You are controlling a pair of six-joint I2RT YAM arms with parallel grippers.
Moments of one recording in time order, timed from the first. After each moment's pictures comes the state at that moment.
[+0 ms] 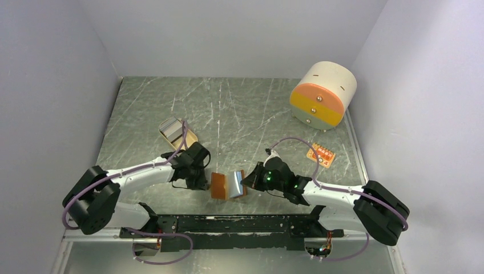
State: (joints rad) left arm -0.75 1.31 0.63 -0.51 0.03 -0.95; right arm 0.89 1.16 0.30 0.27 -0.06 1.04
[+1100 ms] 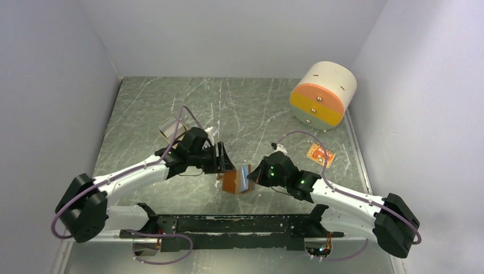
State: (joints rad) left arm -0.74 1.21 0.71 -0.19 0.31 -0.85; right arm 0.88 0.99 0.43 -0.09 0.06 1.01
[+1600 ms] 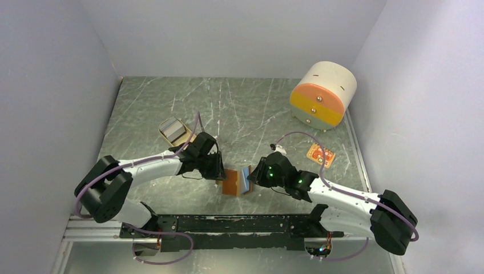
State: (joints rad) left arm -0.74 1.43 0.71 -0.23 0.27 -0.78; right arm 0.88 1.04 0.44 -0.09 0.07 0.99
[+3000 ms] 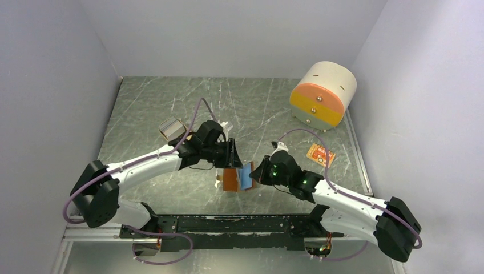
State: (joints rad) left arm -0.82 1.38 0.92 -0.28 0.28 -0.79; right arm 0.84 0.96 0.42 -0.08 0.04 0.88
